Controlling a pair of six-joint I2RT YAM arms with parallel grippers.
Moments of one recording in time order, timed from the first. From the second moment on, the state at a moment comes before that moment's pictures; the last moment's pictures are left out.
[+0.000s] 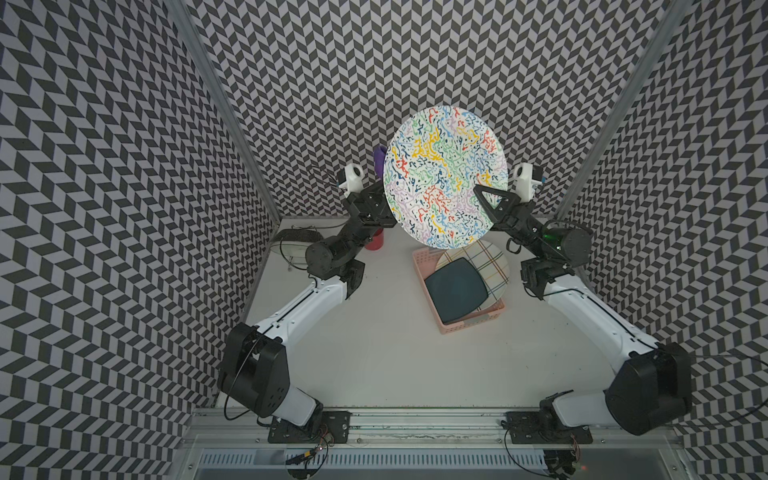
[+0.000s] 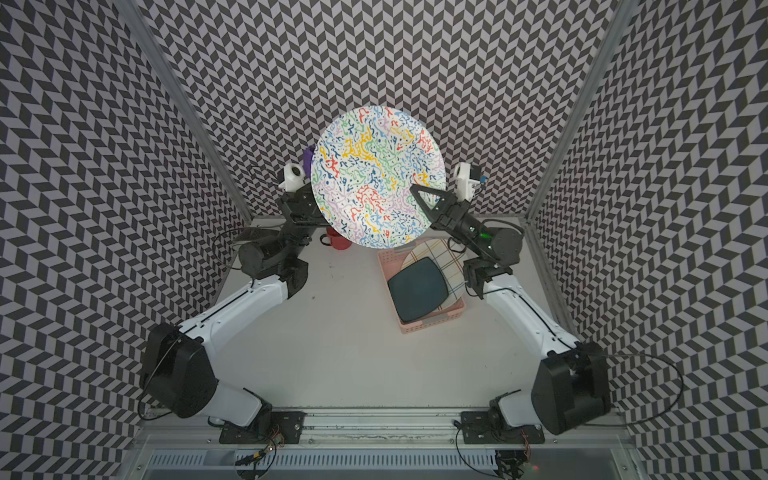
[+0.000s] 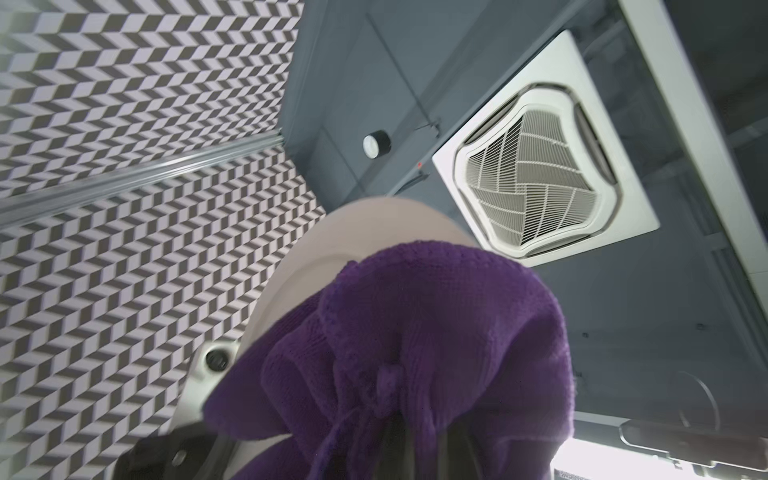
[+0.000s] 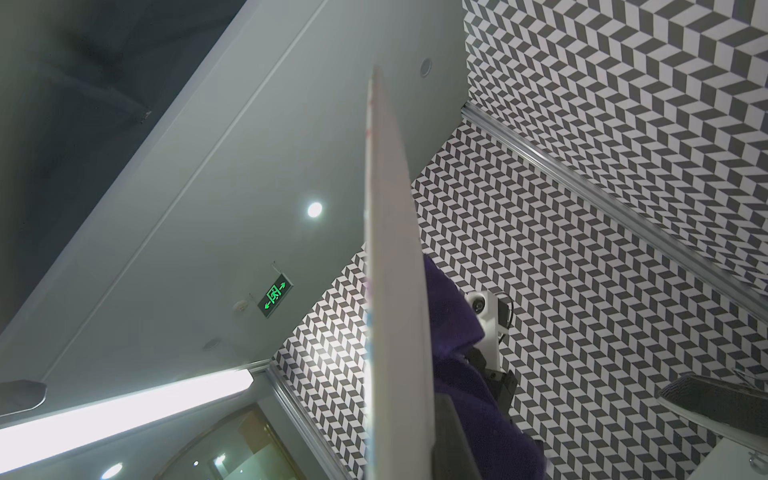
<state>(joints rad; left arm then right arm) -0.48 1.53 1.23 1.42 0.42 -1.89 0.36 1.38 1.13 1.06 -0.72 1.57</state>
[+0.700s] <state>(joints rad) -0.59 1.65 1.35 1.48 0.35 -1.91 0.45 1.35 1.19 0.93 -0.65 1.40</state>
